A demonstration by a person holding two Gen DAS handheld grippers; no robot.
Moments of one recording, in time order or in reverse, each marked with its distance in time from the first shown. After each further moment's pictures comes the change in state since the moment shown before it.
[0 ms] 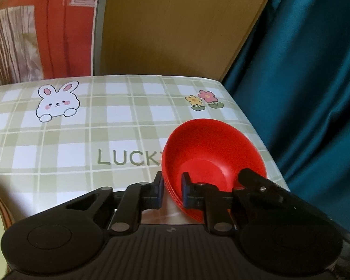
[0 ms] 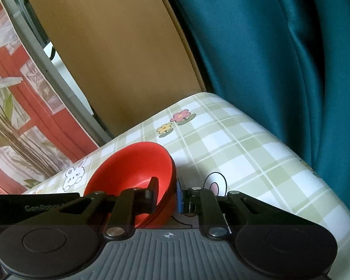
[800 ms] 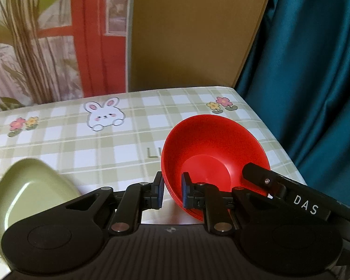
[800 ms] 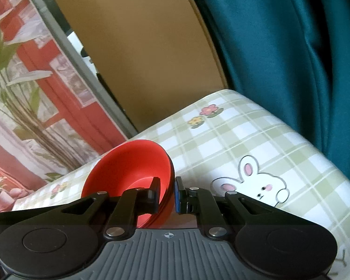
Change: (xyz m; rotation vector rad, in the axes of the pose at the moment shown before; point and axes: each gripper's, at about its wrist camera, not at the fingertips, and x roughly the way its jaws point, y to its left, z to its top) left arm -0.074 0.016 -0.009 0.083 -0.044 0.123; right arm -0.039 0.051 -0.013 -0.015 0.022 0.063
